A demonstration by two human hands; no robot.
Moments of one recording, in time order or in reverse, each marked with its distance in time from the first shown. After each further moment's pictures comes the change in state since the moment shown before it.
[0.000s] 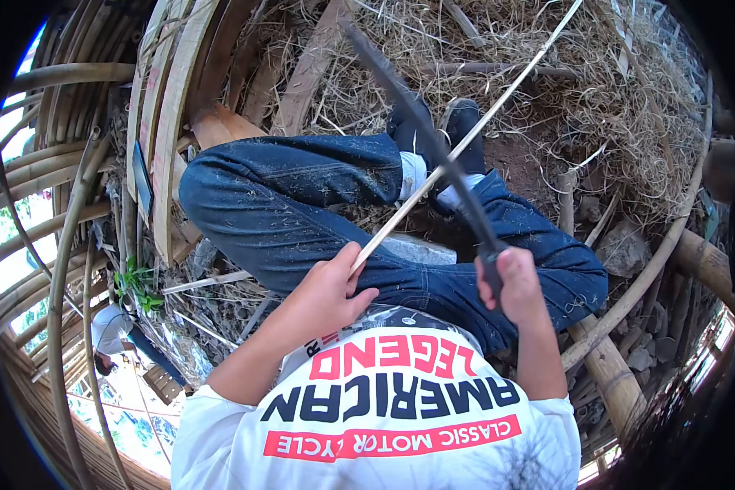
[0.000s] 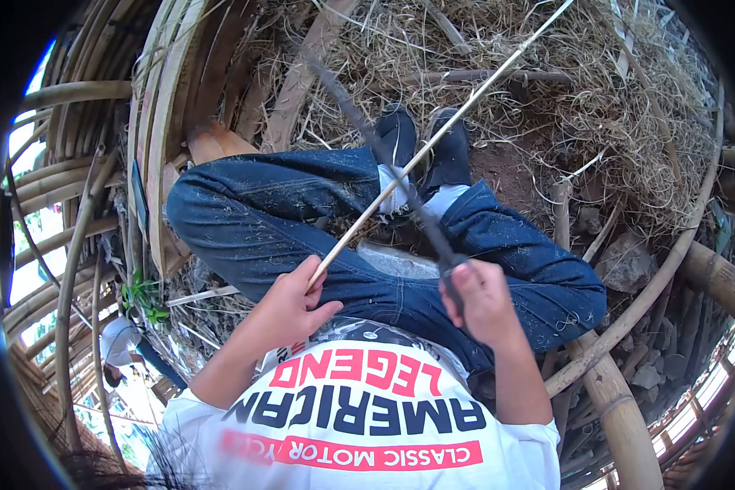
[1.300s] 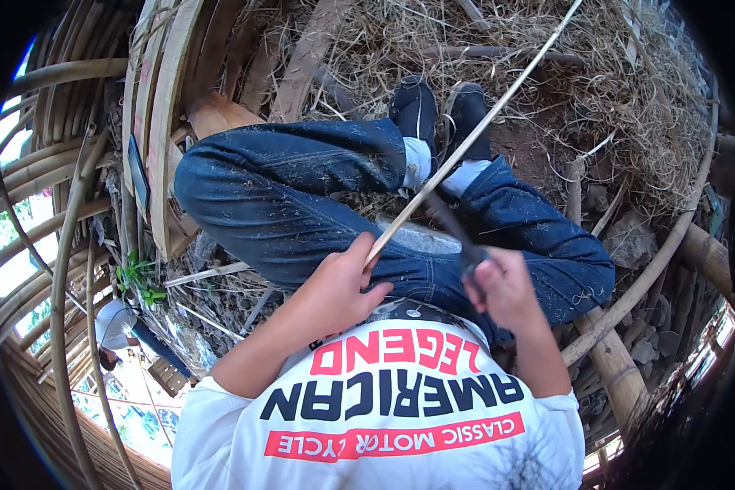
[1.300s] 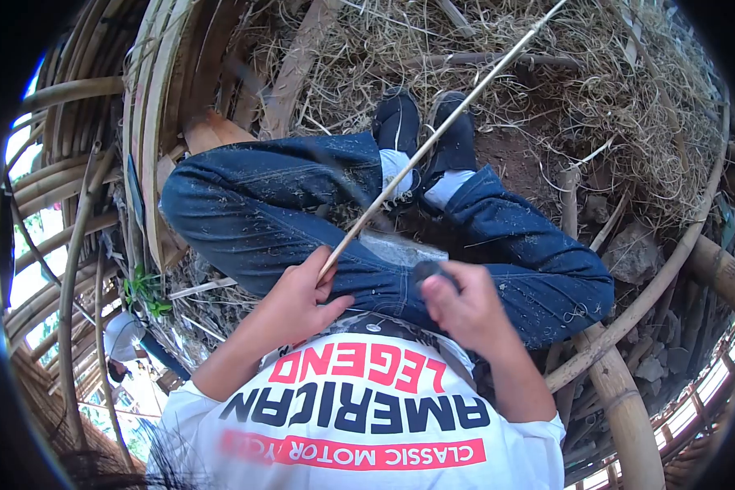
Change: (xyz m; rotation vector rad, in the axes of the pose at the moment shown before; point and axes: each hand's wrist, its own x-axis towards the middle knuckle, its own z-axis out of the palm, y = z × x) left_hand 0.007 0.004 0.006 0.020 0.003 -0.011; right_hand -0.005 -0.008 0.024 -0.087 -0.055 0.075
